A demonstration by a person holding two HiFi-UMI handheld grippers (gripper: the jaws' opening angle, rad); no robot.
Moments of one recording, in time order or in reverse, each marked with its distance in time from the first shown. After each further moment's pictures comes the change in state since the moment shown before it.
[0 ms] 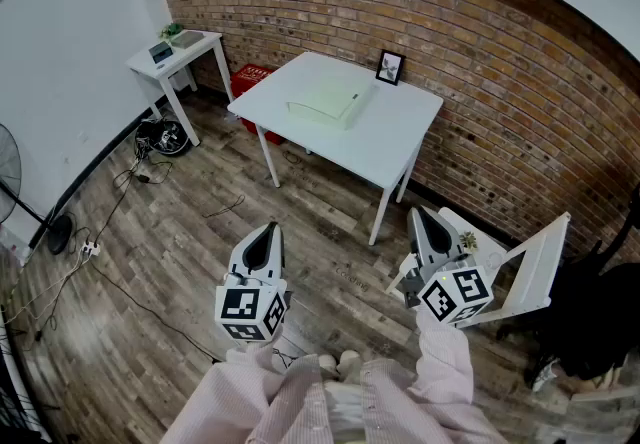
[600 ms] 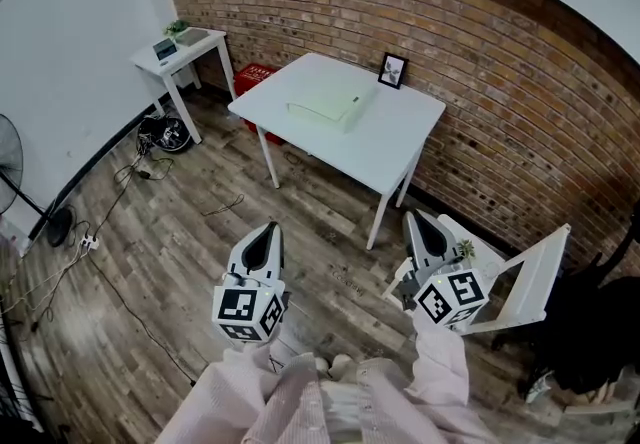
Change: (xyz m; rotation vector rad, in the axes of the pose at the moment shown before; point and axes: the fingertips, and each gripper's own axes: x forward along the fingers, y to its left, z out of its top) left arm 0.015 -0.015 -0.001 -0.007 -0.033 0.002; right arm 0.007 -0.019 -0.009 -0.011 0.006 0.057
